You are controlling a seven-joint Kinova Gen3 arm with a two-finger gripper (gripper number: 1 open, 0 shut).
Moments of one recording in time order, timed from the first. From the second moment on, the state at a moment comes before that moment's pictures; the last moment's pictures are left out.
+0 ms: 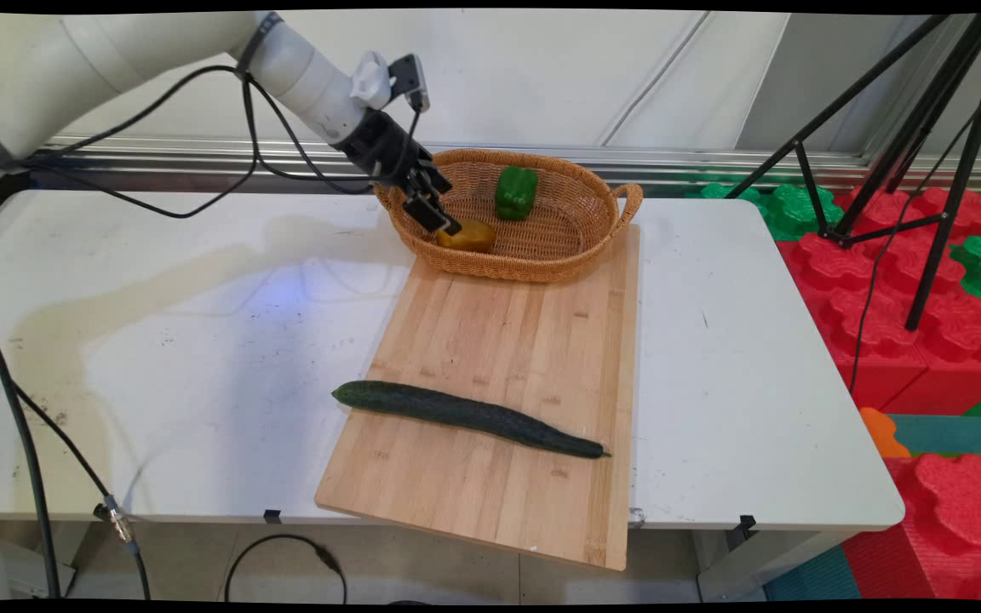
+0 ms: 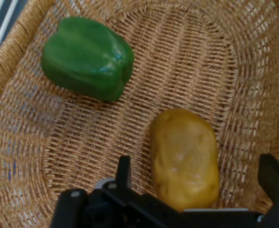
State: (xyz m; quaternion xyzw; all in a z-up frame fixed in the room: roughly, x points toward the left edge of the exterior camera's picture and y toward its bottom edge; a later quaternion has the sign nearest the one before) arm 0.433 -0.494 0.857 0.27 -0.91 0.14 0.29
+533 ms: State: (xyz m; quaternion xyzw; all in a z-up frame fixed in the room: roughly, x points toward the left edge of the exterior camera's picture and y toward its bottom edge) arm 0.421 -0.527 0.825 0.30 -0.90 0.11 0.28
